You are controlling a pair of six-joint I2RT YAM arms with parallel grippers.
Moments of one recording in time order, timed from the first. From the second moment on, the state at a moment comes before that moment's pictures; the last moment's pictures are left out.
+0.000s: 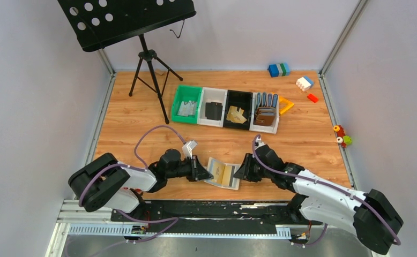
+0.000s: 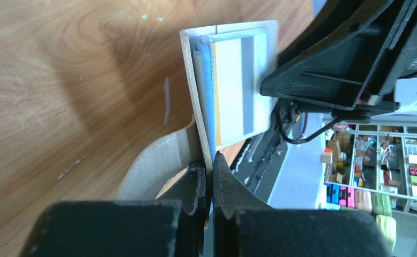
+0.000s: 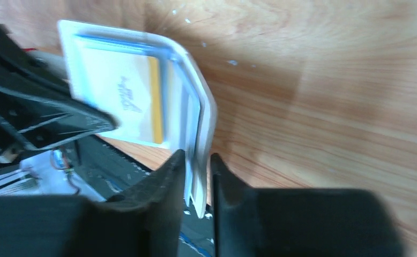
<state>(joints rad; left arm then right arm) -0.81 1.43 0.19 0.80 0.44 -0.93 0.80 0.97 0.36 -0.16 -0.15 0.95</state>
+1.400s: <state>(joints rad) -0.78 0.88 0.19 0.71 0.54 -1.18 0.80 0.66 0.32 0.15 -0.40 0.95</state>
